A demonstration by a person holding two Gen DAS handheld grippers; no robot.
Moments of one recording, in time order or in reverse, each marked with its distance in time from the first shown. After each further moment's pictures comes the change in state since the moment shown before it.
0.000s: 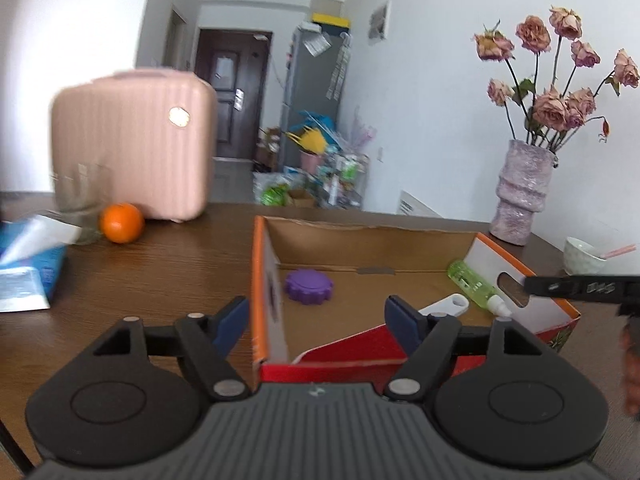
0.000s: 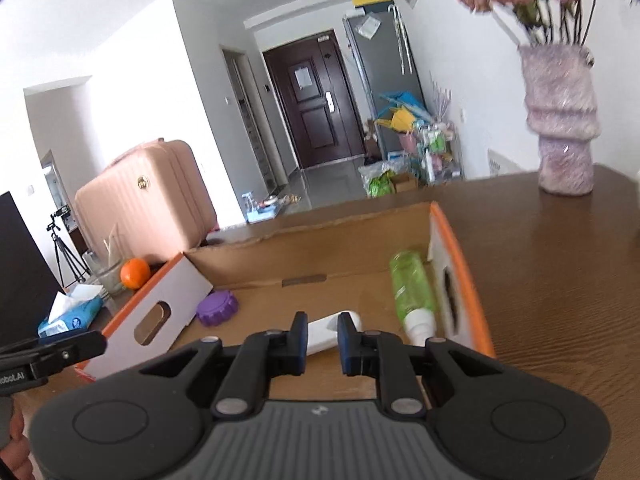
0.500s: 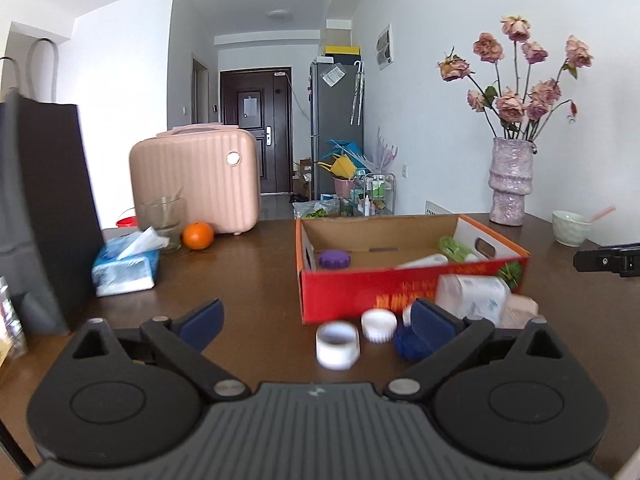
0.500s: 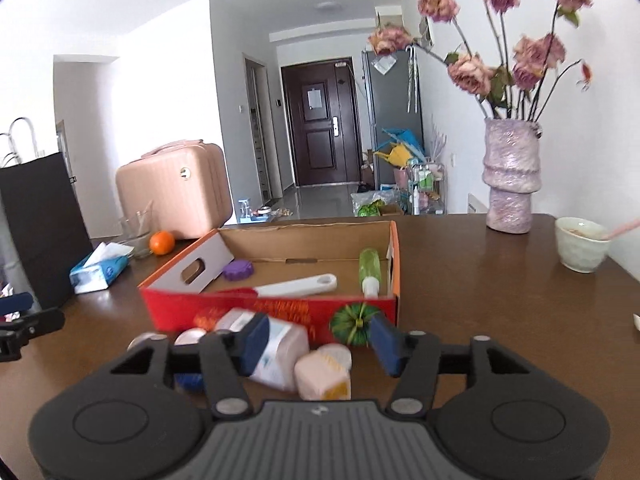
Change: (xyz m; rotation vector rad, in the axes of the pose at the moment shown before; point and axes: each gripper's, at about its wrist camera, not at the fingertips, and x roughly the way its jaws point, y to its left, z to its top) left arm -0.175 -0.033 -0.064 0.100 -0.081 0.127; right arm -0.177 0.026 -0.064 -0.177 -0.065 -0.053
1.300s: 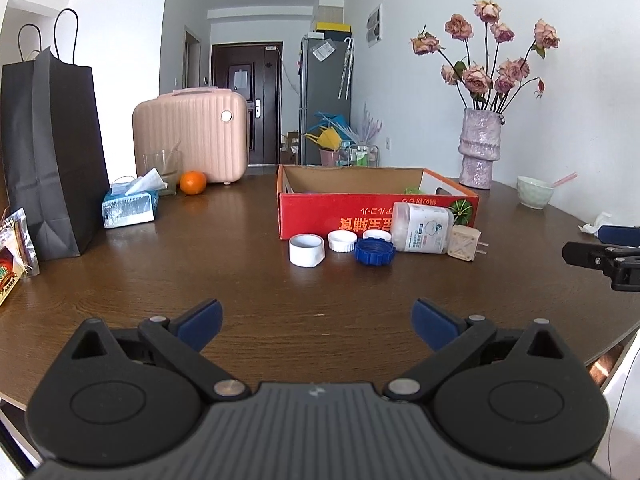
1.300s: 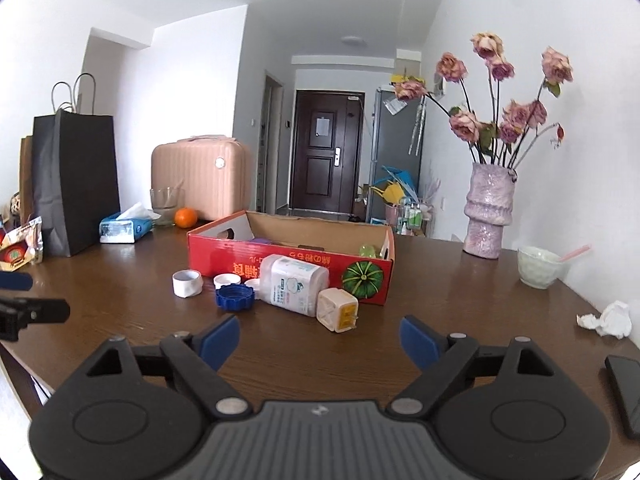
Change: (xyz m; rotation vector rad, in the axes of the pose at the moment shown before) left arm -0.072 -0.014 -0.056 -0.023 0.088 -0.054; right arm -0.099 0.043 -0.071 -0.129 -0.064 -0.055
